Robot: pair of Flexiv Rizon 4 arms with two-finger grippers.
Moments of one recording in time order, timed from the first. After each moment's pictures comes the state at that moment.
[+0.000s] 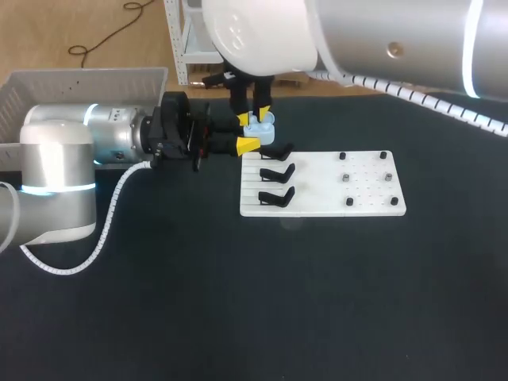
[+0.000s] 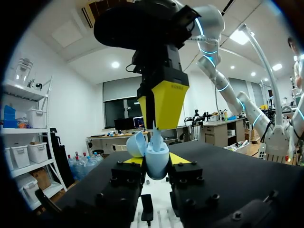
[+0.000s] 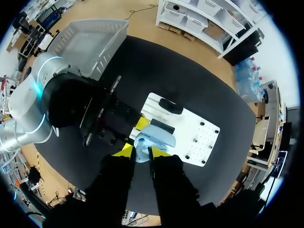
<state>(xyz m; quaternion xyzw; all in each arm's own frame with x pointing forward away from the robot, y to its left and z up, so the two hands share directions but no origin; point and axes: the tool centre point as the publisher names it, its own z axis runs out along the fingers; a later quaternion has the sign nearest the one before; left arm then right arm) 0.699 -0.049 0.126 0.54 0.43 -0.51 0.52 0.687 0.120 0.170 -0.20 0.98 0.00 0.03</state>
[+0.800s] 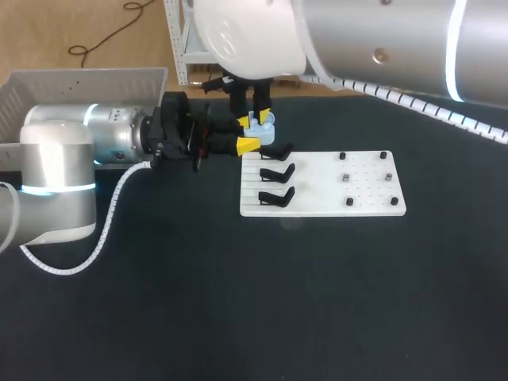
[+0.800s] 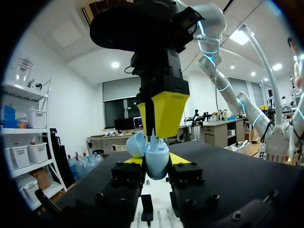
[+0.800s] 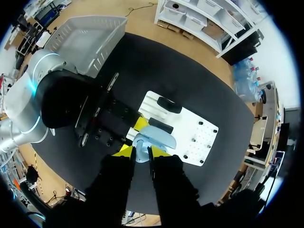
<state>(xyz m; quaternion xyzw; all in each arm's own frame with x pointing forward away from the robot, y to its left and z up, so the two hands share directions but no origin) 0.699 -0.049 0.126 0.54 0.43 -0.51 0.52 0.688 0.119 0.164 -0.20 0.98 -0.01 0.02</state>
